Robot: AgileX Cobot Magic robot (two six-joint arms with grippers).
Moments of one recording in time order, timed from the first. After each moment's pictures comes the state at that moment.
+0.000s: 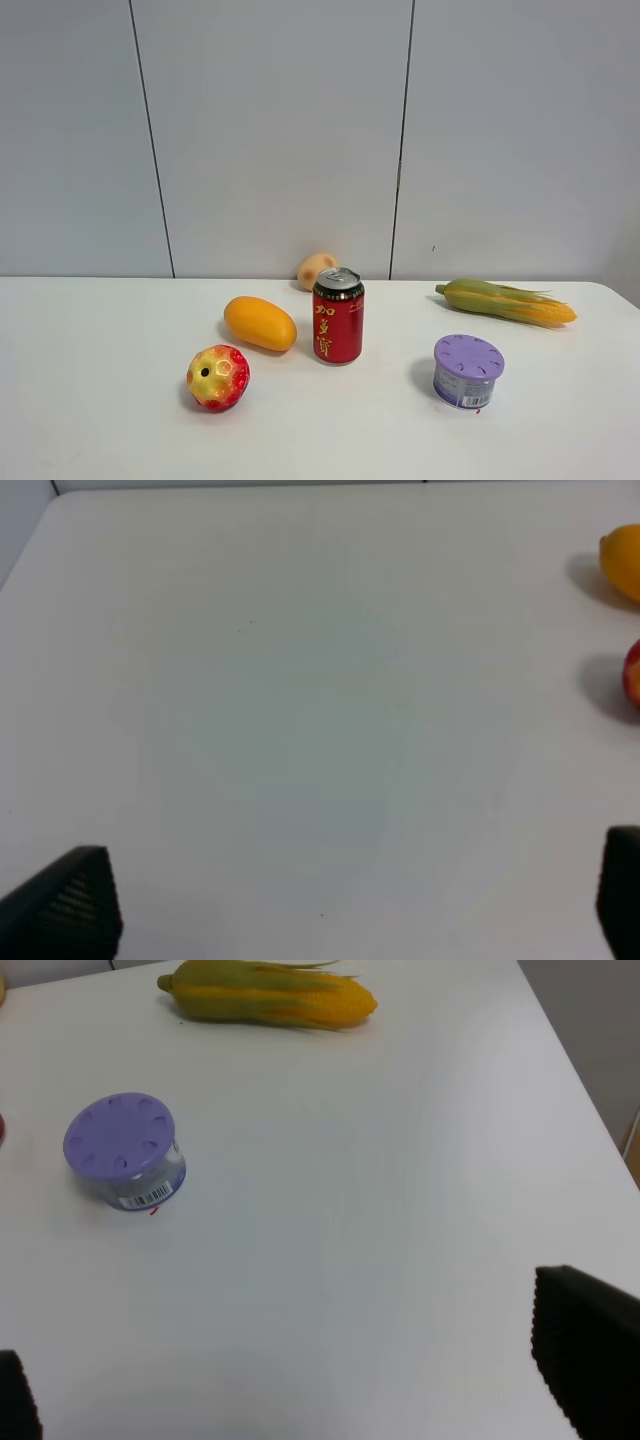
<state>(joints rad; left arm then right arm) 0.05 -0.01 -0.51 -0.01 1.05 0.02 -0.02 0.00 -0.50 0.07 1.07 -0.01</state>
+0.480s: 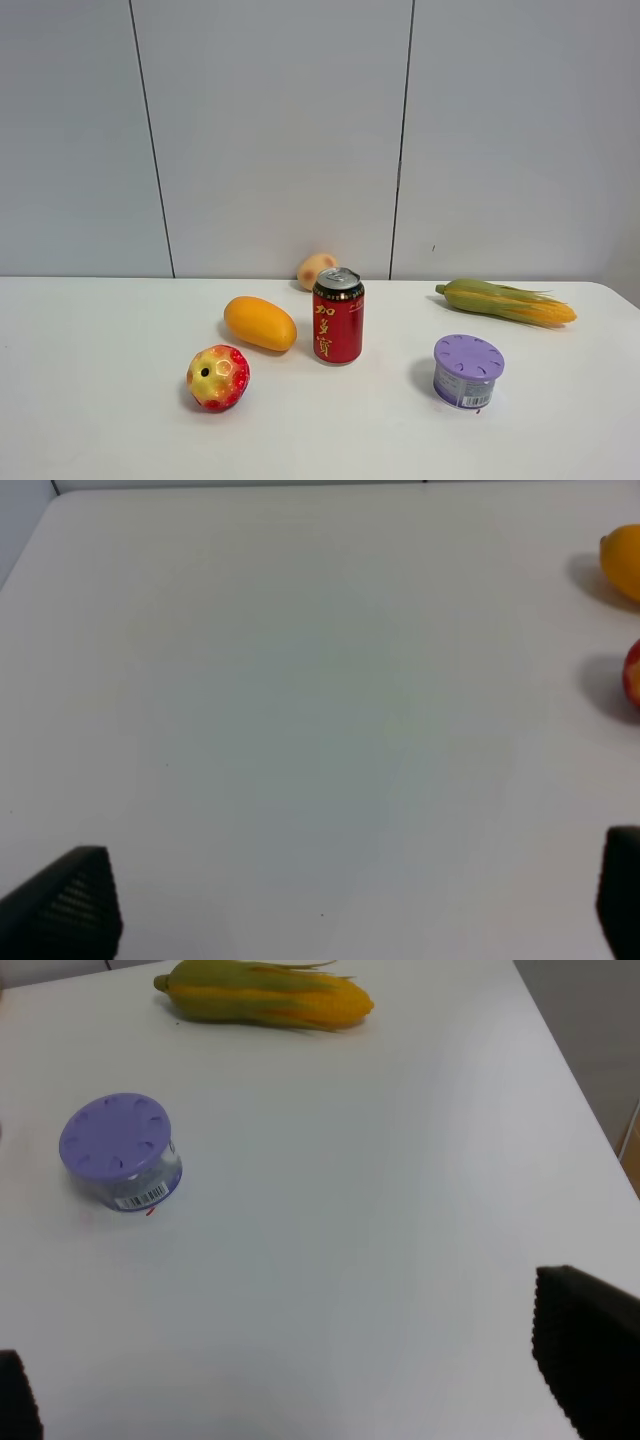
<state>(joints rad) 0.05 -0.01 -0.51 -0.01 1.05 0.02 -0.02 0.00 -0.50 0.06 1.07 -0.01</state>
